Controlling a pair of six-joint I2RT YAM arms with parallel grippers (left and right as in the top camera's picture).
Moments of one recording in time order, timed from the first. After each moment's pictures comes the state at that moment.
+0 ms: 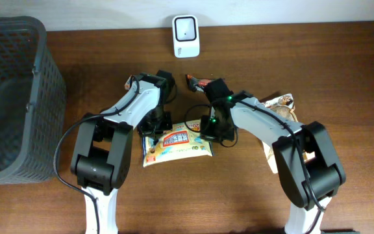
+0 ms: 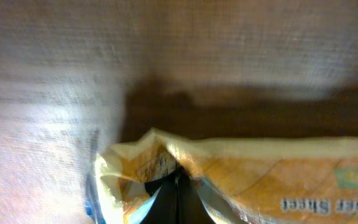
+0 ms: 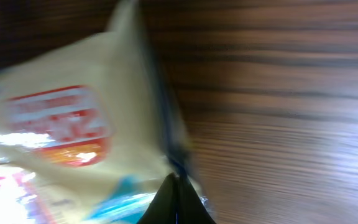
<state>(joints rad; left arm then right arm) -0.37 2.17 1.57 -1.16 0.00 -0.47 0.44 1.99 1.29 -0.77 -0.28 0.58</state>
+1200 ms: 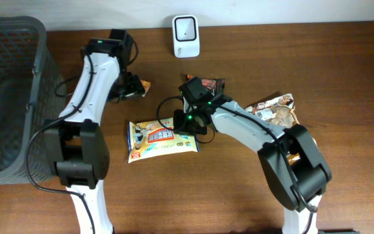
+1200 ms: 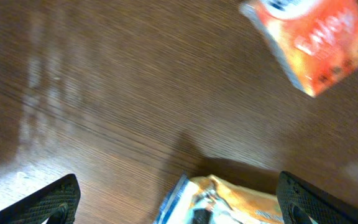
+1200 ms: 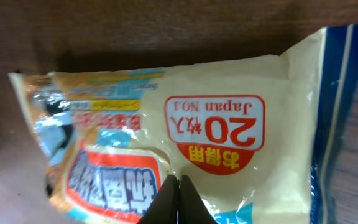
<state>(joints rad) -0.13 2.17 1.94 -1.32 -0.17 -0.54 0.59 2.03 1.37 -0.51 -0.39 0.65</state>
